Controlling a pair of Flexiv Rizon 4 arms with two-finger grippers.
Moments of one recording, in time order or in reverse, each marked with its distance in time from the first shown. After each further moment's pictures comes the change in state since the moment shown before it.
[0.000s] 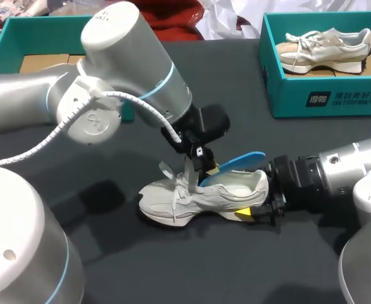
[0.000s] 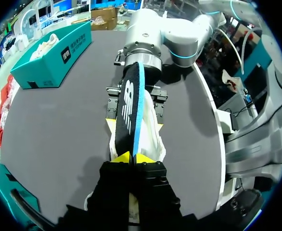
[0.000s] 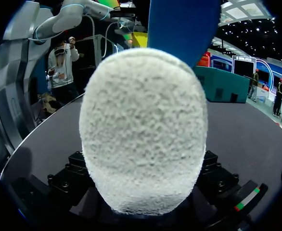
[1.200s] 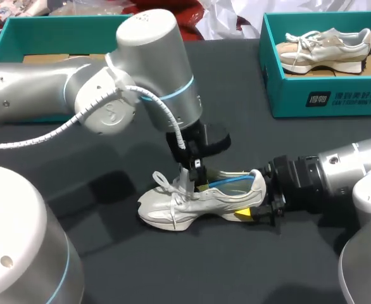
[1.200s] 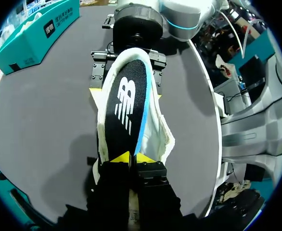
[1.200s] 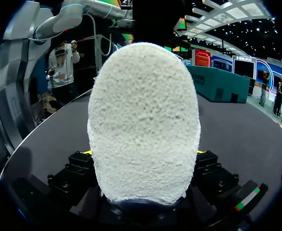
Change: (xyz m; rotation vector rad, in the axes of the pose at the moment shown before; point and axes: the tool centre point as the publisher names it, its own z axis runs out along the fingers) left arm 0.005 0.043 0.027 -0.186 0.117 0.011; right arm 0.001 0.000 0.001 0.000 0.001 -0.001
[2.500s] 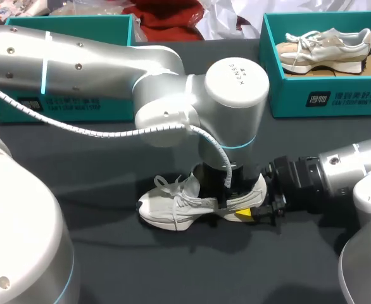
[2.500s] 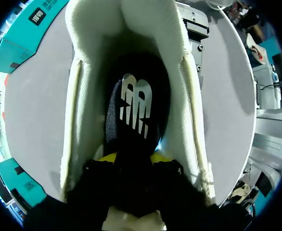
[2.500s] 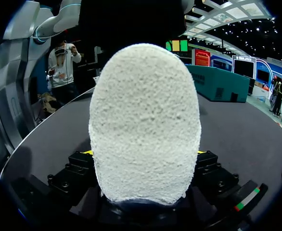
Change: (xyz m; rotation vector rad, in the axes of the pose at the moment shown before) left arm -0.014 -0.007 0.057 -0.313 -0.283 -0.032; right arm 0.000 -0.002 0.000 0.001 -0.001 0.001
